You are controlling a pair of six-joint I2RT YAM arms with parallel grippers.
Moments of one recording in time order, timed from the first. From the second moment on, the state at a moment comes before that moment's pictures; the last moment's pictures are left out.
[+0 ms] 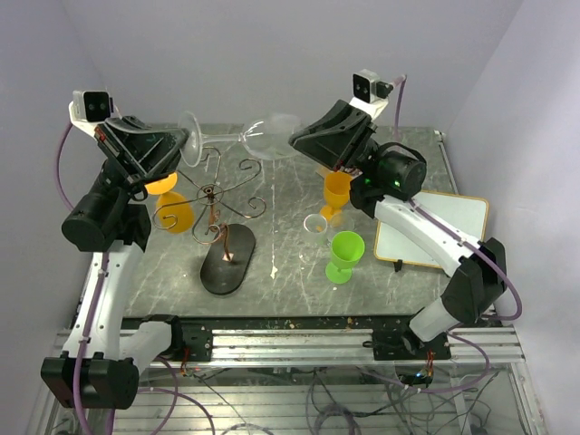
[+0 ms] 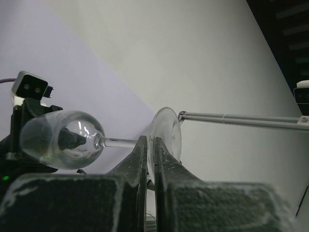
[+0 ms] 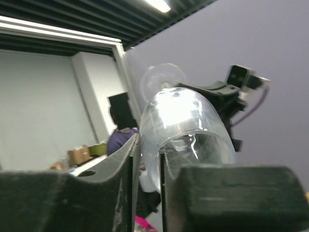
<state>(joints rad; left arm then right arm) -0.04 1.01 1.08 1.20 0.67 -2.09 0.65 1.55 1.37 1.36 -0.70 1.45</state>
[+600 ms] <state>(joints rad) -0.05 0.72 1.19 0.36 0.61 -1.62 0.70 1.28 1.24 1.14 -0.54 1.22</state>
